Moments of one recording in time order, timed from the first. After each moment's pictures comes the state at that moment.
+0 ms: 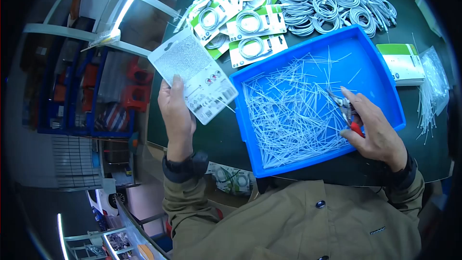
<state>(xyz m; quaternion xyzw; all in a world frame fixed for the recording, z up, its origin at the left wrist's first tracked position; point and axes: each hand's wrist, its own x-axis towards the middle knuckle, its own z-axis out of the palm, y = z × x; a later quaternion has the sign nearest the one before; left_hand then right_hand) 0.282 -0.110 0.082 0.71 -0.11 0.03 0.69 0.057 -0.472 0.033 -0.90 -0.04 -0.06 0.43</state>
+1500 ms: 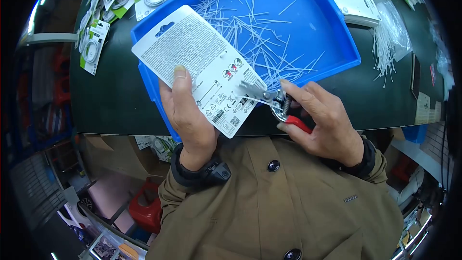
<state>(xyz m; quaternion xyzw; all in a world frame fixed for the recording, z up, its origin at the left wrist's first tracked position) 0.104 -0.234 0.012 0.58 -0.01 -0.10 0.81 -0.028 -0.439 0.020 -0.92 -0.03 -0.04 0.39</state>
